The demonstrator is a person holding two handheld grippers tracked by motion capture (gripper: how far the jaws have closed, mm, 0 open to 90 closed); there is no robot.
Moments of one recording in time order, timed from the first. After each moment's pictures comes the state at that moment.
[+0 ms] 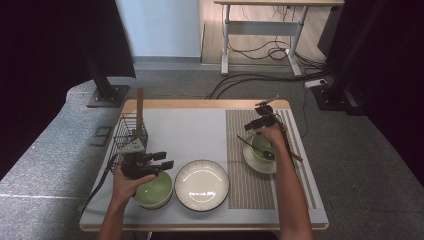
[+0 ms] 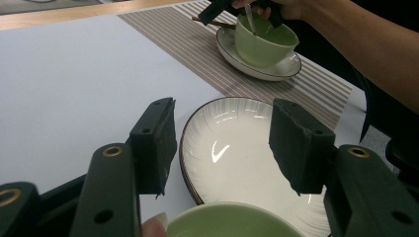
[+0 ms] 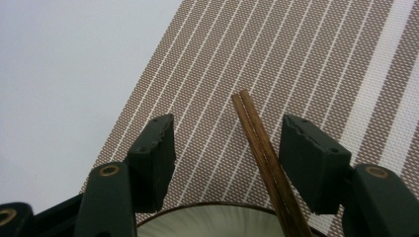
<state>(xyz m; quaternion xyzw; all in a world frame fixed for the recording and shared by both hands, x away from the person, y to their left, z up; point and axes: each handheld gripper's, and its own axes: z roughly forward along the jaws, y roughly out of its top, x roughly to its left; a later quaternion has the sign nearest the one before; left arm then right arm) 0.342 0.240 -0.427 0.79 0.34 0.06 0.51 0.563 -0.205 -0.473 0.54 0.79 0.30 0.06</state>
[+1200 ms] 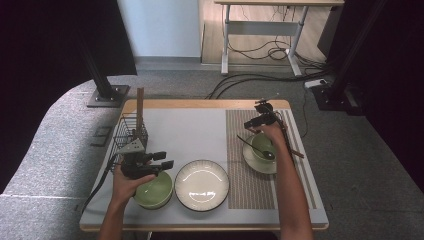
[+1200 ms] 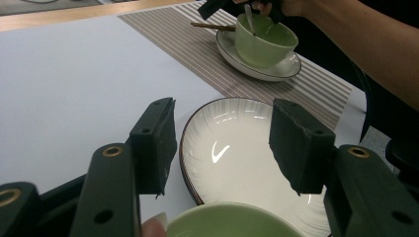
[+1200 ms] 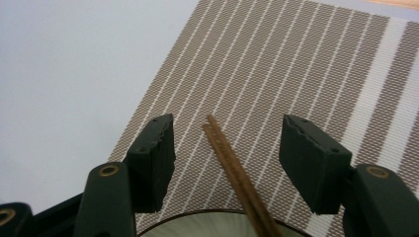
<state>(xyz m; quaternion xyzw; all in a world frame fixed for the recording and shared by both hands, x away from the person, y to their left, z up) 0.341 0.241 -0.427 0.79 0.33 0.06 0.51 0.564 -0.205 -0.465 0.53 0.79 0.31 0.07</state>
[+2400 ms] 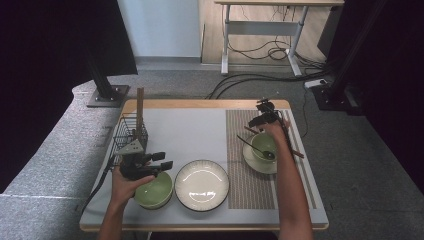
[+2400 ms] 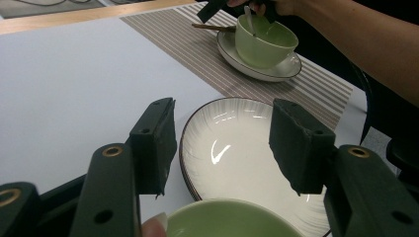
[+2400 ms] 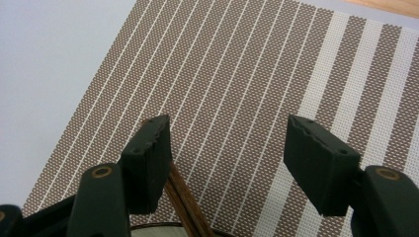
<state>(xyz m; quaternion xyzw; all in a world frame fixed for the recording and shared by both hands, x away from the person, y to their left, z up) 0.337 0.241 -0.425 0.79 0.34 0.06 0.51 0.579 -0.212 -0.472 0.55 0.79 0.25 0.11</state>
